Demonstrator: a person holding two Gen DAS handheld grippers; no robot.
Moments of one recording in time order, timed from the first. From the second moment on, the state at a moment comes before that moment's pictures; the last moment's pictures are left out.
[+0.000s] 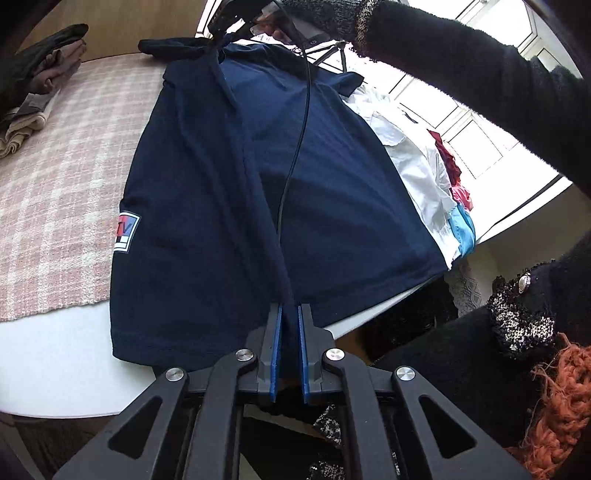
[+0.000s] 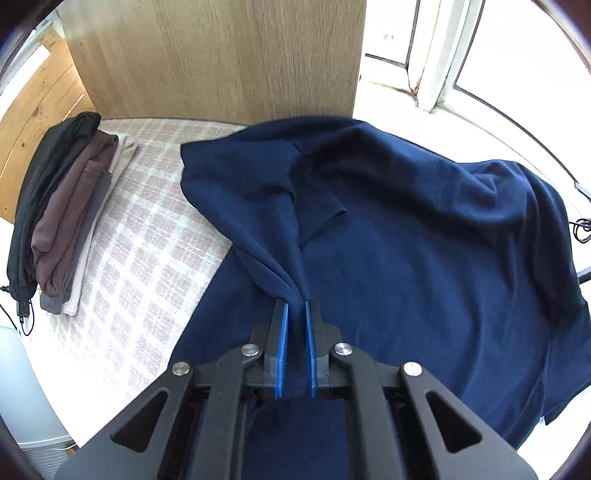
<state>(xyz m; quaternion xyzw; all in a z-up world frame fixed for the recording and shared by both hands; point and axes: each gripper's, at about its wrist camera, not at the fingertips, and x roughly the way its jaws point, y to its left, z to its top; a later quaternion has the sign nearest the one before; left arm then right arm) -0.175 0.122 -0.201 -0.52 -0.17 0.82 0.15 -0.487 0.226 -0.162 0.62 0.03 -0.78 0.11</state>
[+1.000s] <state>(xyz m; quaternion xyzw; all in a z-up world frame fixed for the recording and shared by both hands) -0.163 0.038 -0.225 -0.55 -0.06 0.82 0.13 -0.293 0.245 -0.121 0.60 -0.11 -0.75 0.27</state>
